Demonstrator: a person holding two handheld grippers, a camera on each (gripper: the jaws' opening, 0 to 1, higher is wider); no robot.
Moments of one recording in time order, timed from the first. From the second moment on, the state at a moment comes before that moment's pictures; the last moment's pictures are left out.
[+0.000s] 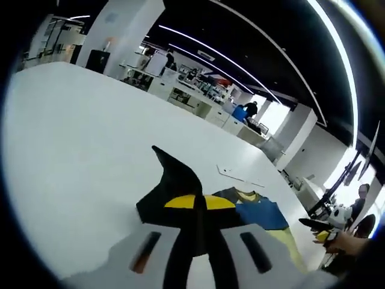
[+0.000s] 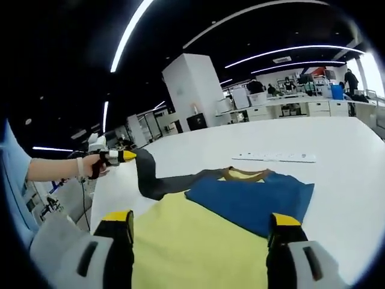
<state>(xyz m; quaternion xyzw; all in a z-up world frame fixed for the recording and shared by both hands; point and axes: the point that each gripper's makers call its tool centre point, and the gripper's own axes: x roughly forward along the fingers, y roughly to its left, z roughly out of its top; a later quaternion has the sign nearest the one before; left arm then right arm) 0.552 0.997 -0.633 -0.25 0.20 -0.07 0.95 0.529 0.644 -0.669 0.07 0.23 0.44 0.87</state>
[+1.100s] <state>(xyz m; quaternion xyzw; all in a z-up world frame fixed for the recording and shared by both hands) 0.634 0.825 -0.610 -0.27 0.19 -0.25 0.91 0.513 0.591 -0.696 0.10 0.25 0.39 0.88</state>
